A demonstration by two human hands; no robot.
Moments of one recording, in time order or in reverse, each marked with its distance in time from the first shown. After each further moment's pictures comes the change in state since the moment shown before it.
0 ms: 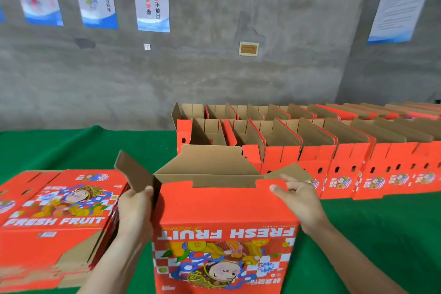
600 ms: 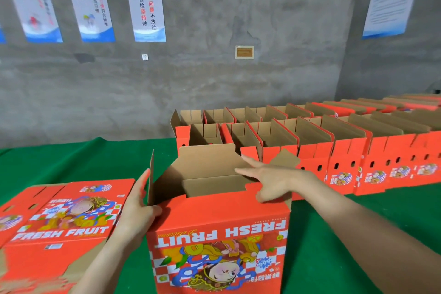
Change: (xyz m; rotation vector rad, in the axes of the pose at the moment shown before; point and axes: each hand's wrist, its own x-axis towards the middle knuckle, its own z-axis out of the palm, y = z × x) left_hand 0.004 0.008 -0.014 0.361 -0.360 0.292; right_hand 0.033 -0.073 0.002 -1.137 -0.754 -0.287
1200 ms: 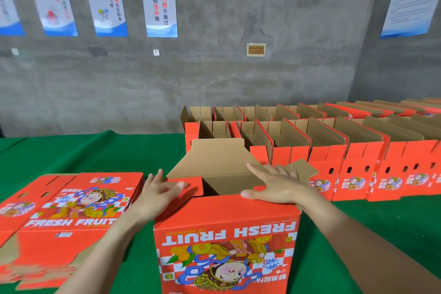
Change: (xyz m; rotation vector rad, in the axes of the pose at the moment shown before) left_hand 0.026 0.000 -0.005 0.600 -0.284 -0.010; right_hand 0.036 0.010 0.037 0.024 0.068 0.210
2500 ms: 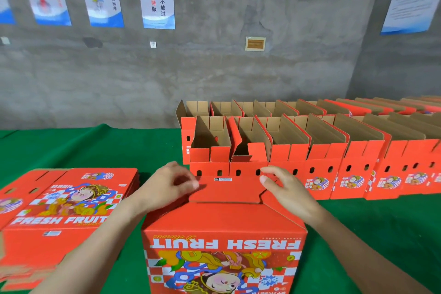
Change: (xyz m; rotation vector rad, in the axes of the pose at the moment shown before) left_hand 0.031 0.015 0.008 0.154 -0.016 0.307; right_hand -0.025 0.008 0.022 0.762 0.399 -0.105
